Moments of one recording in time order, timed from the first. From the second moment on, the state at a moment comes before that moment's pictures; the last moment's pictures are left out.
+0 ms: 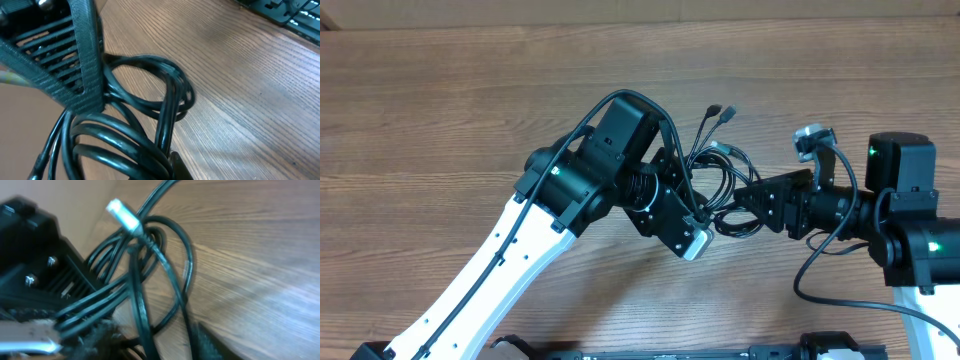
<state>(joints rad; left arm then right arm) -0.67 1.45 1.54 -1.04 0.58 1.60 0.04 1.02 1.17 -1.05 -0.84 0.00</state>
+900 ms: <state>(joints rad) -0.68 1.45 1.54 -0.98 0.41 1.40 0.04 1.02 1.17 -1.10 -0.27 0.42</state>
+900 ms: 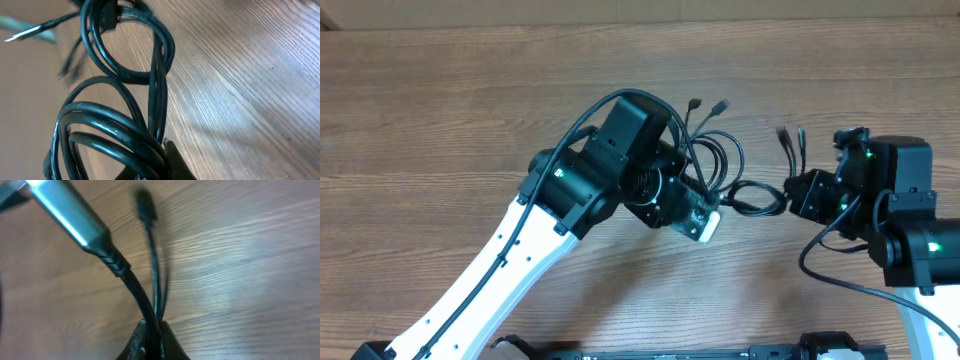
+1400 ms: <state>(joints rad) -0.67 1.45 1.54 -0.89 -0.20 0.47 0.04 1.02 1.17 -1.10 -0.16 0.54</state>
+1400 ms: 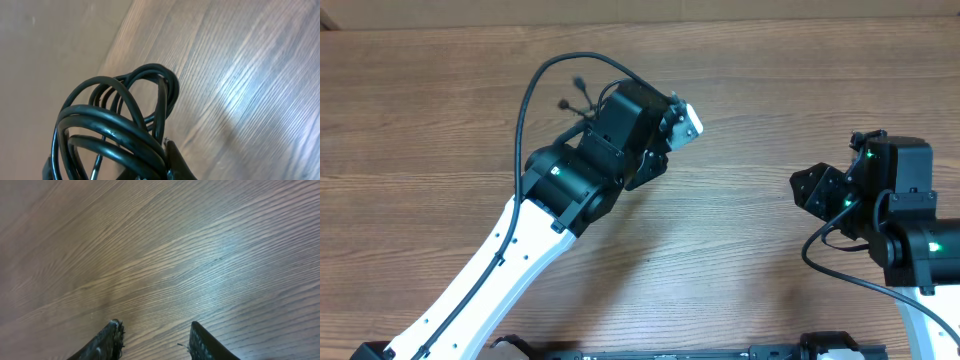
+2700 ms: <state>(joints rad) -0.67 1.45 1.54 -0.95 -0.03 -0.58 0.04 1.05 1.17 -1.09 -0.60 0.39</state>
